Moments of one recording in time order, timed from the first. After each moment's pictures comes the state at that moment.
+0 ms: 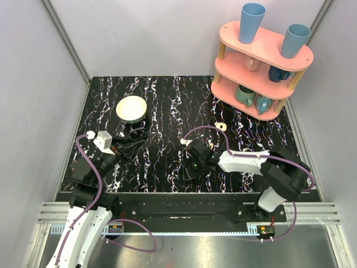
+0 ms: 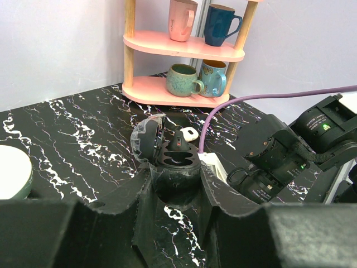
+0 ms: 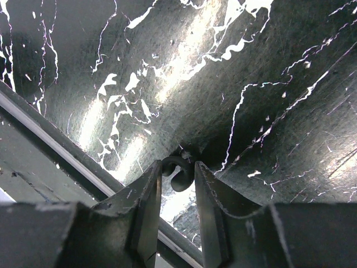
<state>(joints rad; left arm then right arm) -0.24 0.28 0.45 0.04 0.53 -0.28 0.95 1.60 0.78 -0.16 -0.18 0.54</state>
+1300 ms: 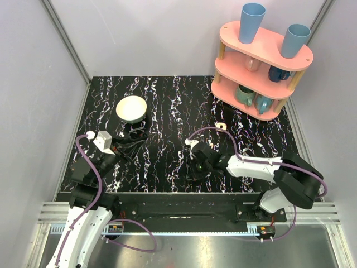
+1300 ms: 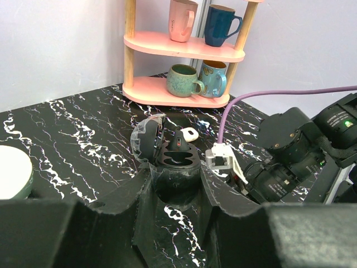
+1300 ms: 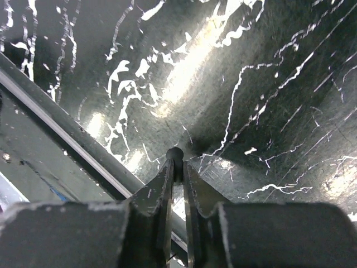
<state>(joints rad) -0.24 0.28 0.45 0.04 0.52 -0.28 0.96 1.48 0.69 -0.12 -0.16 0.53</state>
